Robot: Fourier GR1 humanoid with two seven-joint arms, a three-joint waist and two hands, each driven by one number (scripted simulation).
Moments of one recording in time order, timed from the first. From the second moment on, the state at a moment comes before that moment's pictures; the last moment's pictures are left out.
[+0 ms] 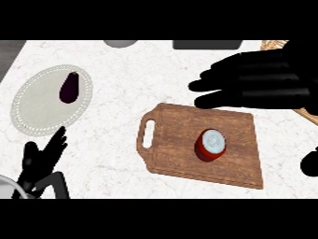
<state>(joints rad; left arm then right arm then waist) 0.06 0.49 -0.30 -1.38 0.37 0.23 0.12 -0.89 -0.71 0.23 -1.81 -0.08 0.89 0.01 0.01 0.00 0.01</state>
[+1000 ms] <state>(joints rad) 0.12 0.47 -0.30 -1.42 0.36 0.21 0.09 -0.93 -0.83 0.35 -1.72 0.10 0.97 -0.13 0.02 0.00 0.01</state>
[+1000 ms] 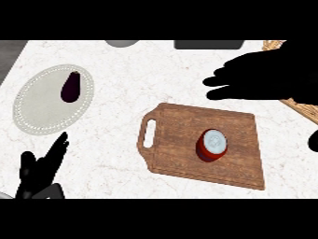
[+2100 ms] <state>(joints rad) 0.14 0.42 -0.26 -1.43 0.32 0.18 0.16 -0.68 -0.69 0.58 -1.63 0.56 0.69 -0.38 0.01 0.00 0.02</state>
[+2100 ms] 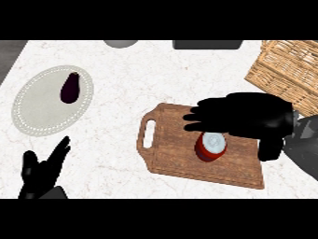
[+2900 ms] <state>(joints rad) 0.17 0.38 -0.22 -1.44 0.27 0.17 0.17 -0.65 -0.53 0.60 -1.46 0.75 0.58 -0.49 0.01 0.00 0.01</state>
